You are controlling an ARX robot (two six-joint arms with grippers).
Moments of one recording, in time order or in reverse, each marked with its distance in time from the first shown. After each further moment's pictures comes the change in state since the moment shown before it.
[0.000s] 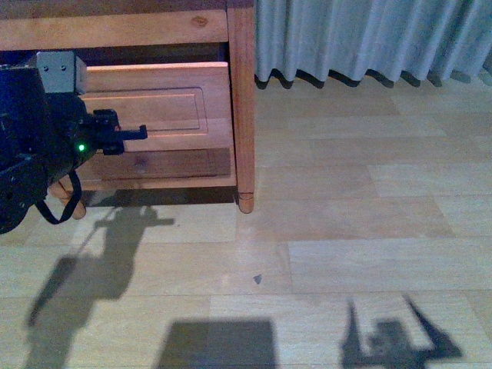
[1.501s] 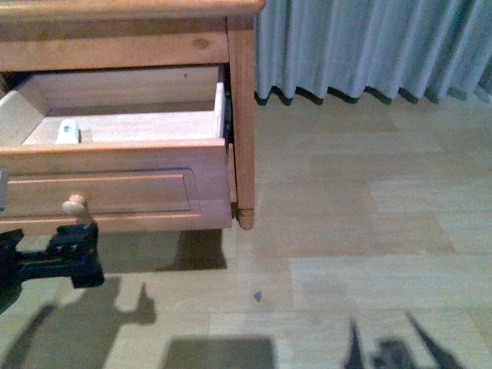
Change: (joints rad) left arm -0.010 -0.316 -0.757 0.329 -0.034 -0.069; right arm 0.000 0.000 0.000 0.000 0.000 0.000
